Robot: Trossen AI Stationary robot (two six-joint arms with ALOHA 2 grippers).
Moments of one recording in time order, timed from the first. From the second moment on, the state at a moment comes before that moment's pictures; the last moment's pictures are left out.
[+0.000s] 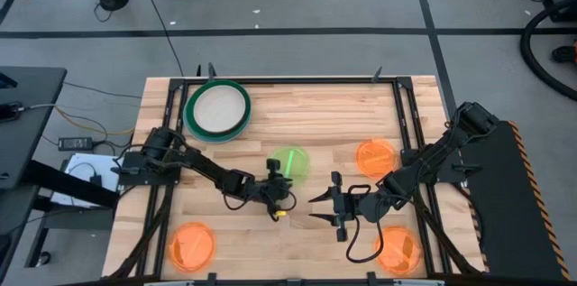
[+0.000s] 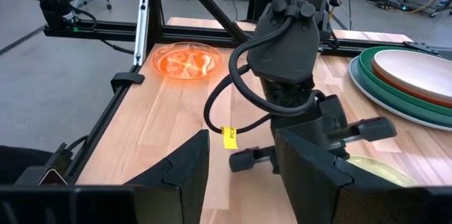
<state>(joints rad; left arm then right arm) -0.31 2.01 0.87 0.39 -0.59 0.13 0.63 1.51 0.83 0.30 0.58 0.16</state>
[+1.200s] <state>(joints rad) -0.37 1.43 0.92 -0.47 -0.93 0.04 0.63 1.51 0.83 0.29 0.58 0.17</state>
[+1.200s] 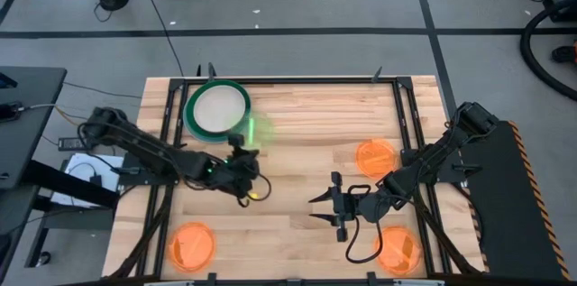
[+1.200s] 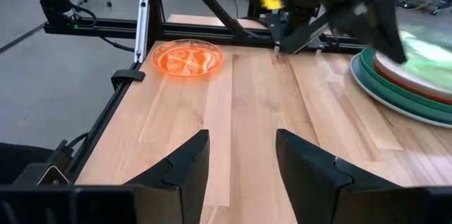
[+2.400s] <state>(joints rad) 0.14 1.37 0.76 -0.46 -0.93 -0.22 0.63 1.51 0.83 0.29 0.58 0.17</state>
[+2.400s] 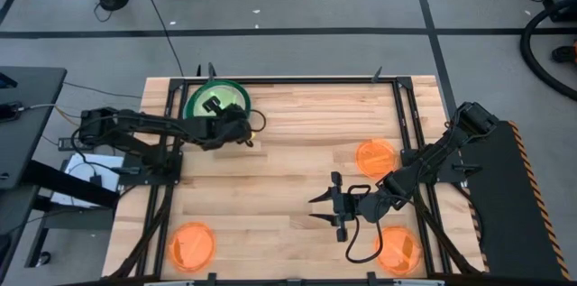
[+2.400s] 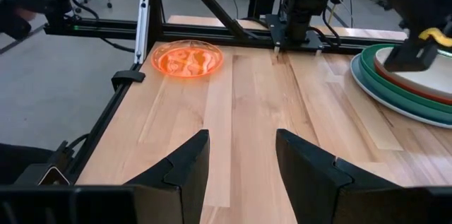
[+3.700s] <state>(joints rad) 0.26 1.40 0.52 0.00 -0.83 -0.25 0.63 1.51 0.83 0.30 0.58 0.16</state>
